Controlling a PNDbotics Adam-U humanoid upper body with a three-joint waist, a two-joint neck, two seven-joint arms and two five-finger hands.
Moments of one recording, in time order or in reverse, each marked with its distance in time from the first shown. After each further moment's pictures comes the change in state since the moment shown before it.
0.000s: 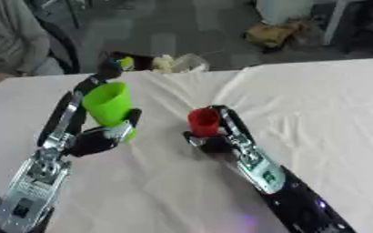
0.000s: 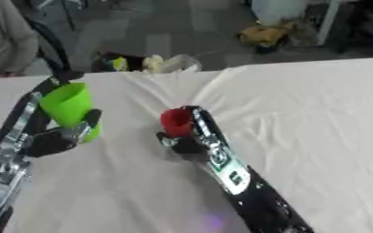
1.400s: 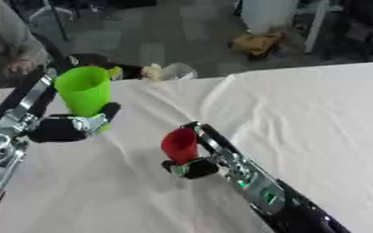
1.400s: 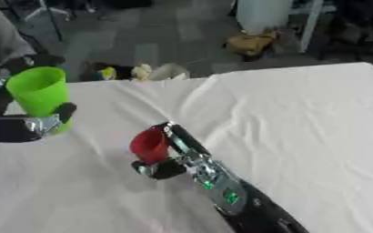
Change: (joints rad) left arm -0.058 0.243 -0.053 -0.135 -0.018 0.060 -0.140; right arm 0.086 -0.048 0.241 -0.286 -0.026 0.087 0.200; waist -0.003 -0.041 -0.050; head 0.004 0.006
